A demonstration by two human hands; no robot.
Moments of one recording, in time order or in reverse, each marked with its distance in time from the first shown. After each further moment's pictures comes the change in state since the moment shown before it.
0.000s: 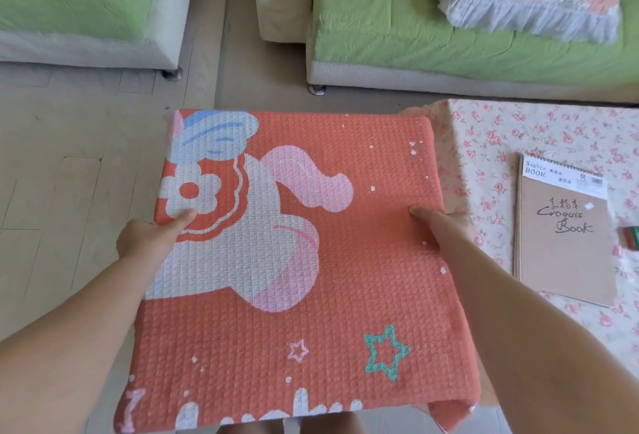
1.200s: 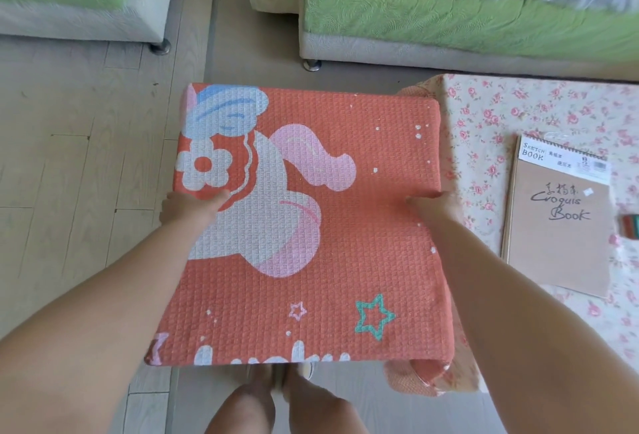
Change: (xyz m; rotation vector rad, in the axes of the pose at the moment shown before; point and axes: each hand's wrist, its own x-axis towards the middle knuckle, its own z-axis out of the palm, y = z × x) left_hand -0.015 0.031 0.079 0.161 -0.097 -0.016; right_hand 0.047 0.009 -0.004 -0.340 -0.039 -0.048
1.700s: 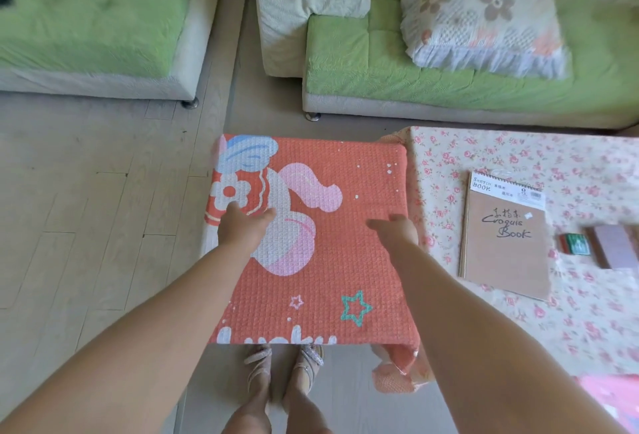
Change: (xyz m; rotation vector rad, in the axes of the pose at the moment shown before) left_hand -0.153 0.039 -0.039 -0.183 -0.083 0.172; right_hand -0.139 -0.010 -0.050 0.207 -0.157 -0.147
